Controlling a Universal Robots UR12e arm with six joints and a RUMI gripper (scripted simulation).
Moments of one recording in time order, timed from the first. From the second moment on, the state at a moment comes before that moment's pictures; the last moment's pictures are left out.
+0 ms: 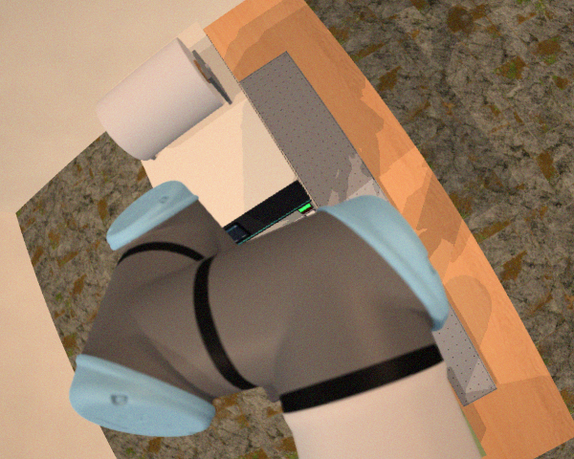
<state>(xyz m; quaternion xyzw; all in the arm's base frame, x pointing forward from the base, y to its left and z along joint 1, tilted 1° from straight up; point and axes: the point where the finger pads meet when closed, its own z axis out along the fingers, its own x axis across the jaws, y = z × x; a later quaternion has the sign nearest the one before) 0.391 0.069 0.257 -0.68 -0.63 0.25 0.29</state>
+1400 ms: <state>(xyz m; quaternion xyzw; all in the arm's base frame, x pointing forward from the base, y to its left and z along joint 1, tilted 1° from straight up) 0.495 0.053 0.365 -0.71 -0.65 0.19 0.22</state>
